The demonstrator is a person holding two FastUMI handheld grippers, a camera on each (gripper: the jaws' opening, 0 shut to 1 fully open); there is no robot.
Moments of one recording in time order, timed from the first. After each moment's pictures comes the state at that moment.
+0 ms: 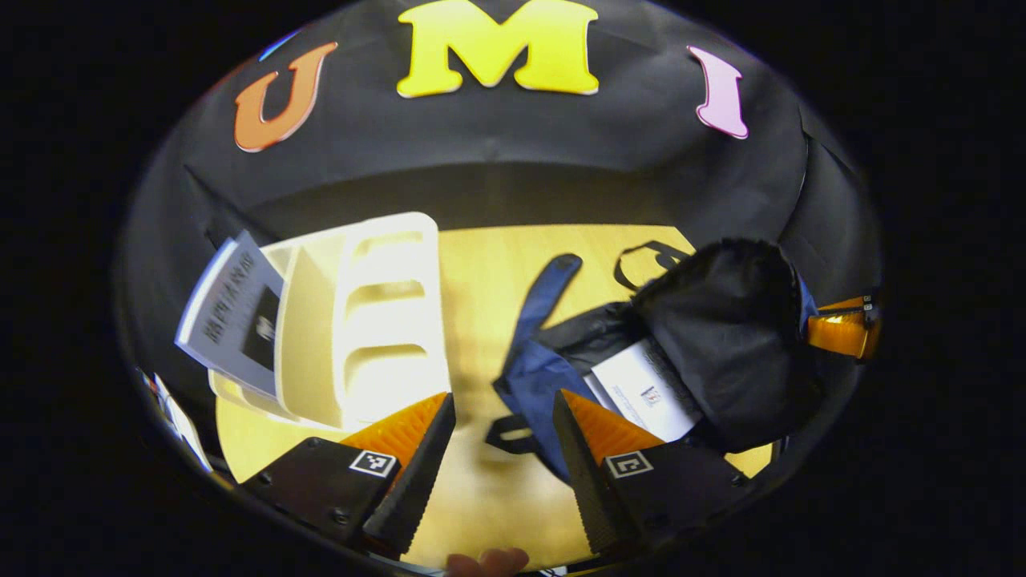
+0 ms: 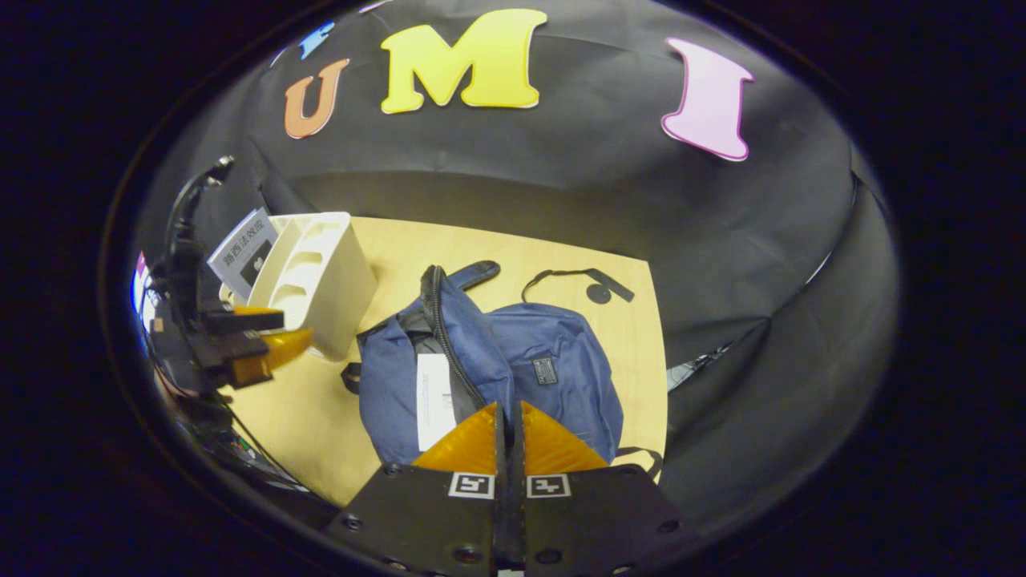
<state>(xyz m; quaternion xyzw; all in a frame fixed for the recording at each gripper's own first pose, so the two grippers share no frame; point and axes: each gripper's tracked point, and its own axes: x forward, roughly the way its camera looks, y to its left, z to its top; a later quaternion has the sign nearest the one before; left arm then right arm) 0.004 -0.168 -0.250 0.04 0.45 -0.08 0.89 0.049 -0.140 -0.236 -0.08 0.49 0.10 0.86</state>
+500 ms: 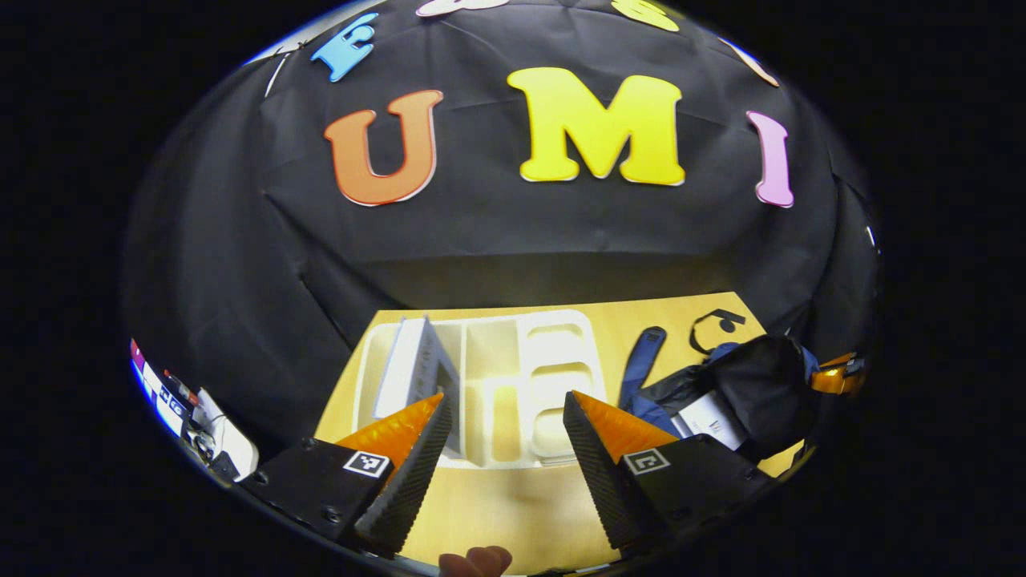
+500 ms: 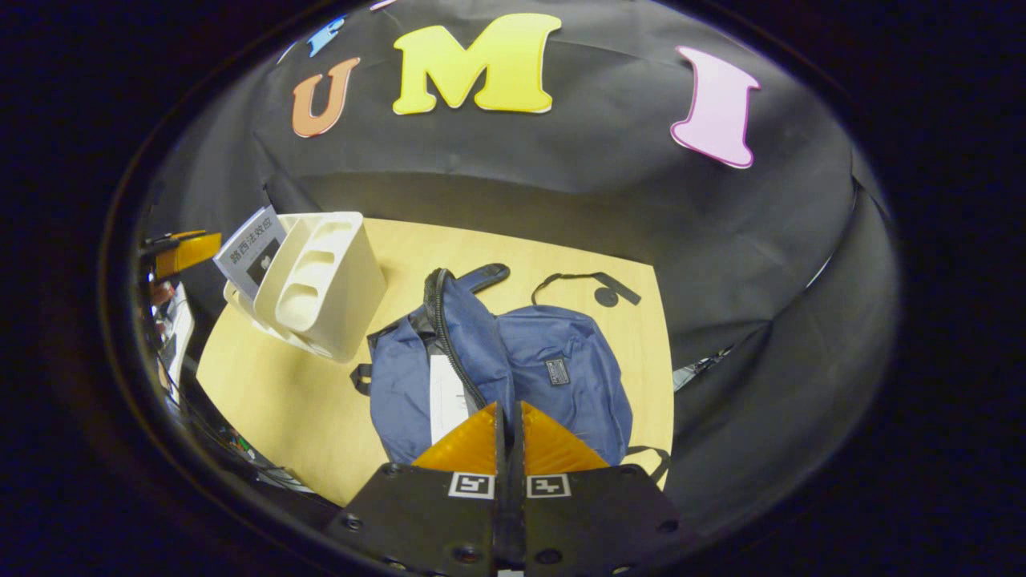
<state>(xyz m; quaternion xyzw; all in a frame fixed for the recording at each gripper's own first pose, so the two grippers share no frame) 0.032 -0.006 -0.131 0.05 0.38 0.02 0.92 0.040 -0.124 -0.234 -0.08 0.49 0.10 0.86</state>
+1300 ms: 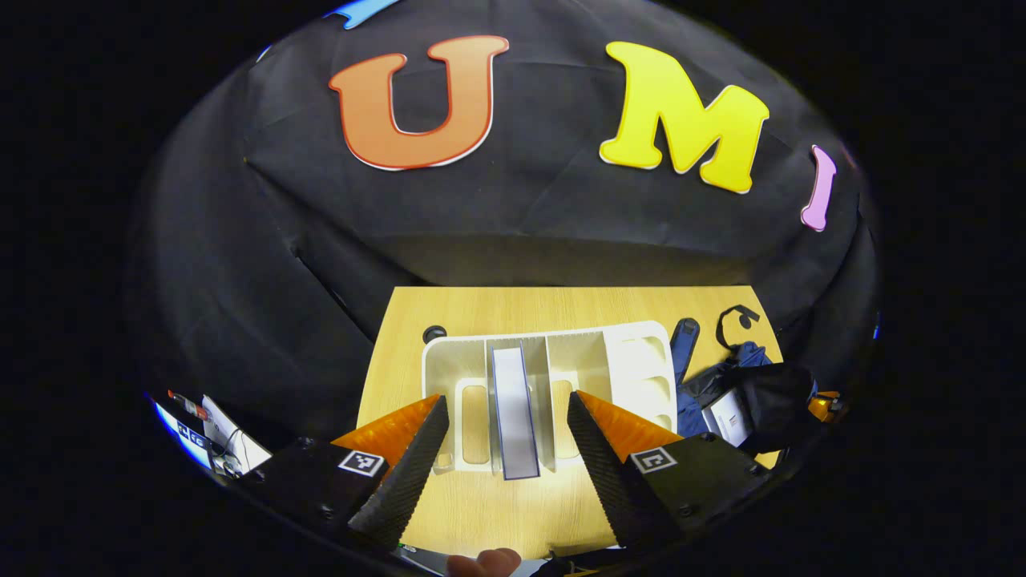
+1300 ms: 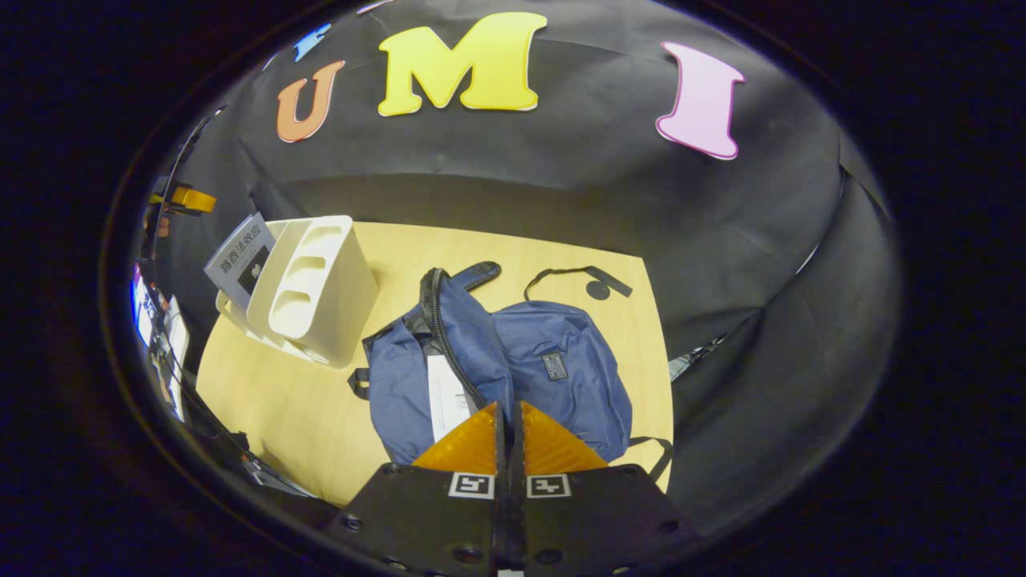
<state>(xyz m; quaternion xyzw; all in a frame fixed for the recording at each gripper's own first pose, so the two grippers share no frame) 0.103 0.092 -0.135 0.01 0.51 -0.02 0.86 0.036 -0.125 -0.235 -0.07 0.49 0.07 0.86</state>
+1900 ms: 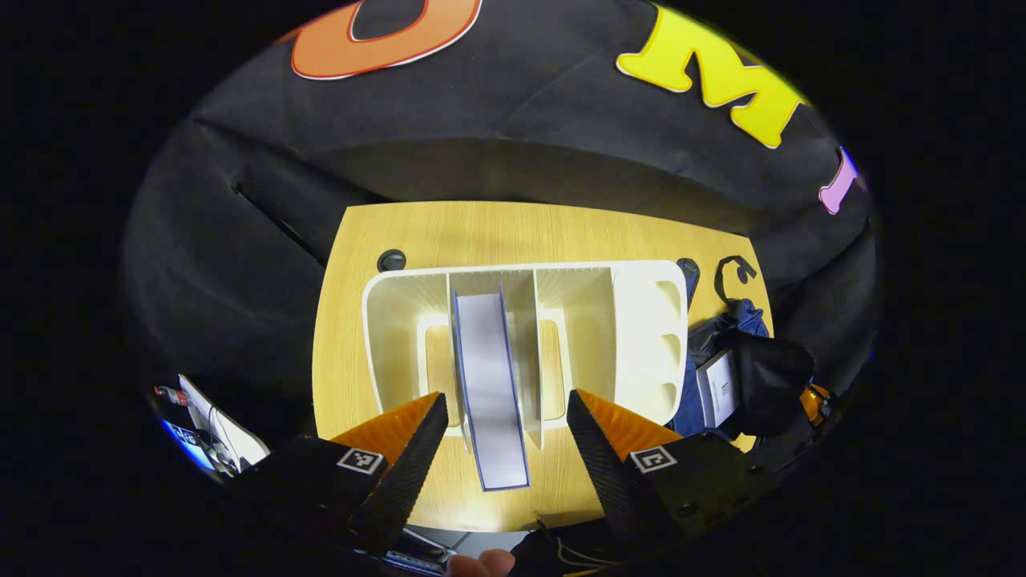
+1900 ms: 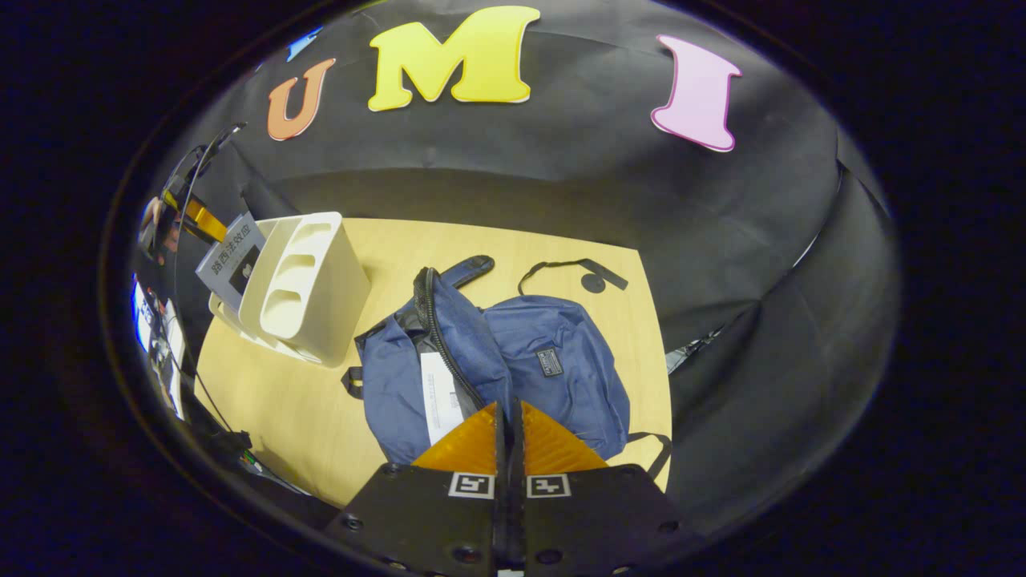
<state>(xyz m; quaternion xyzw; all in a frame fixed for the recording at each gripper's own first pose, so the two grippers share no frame) 0.092 0.078 -0.215 -0.02 0.65 -0.06 0.76 0.040 -0.128 -0.241 -0.07 0.50 0.06 0.86</state>
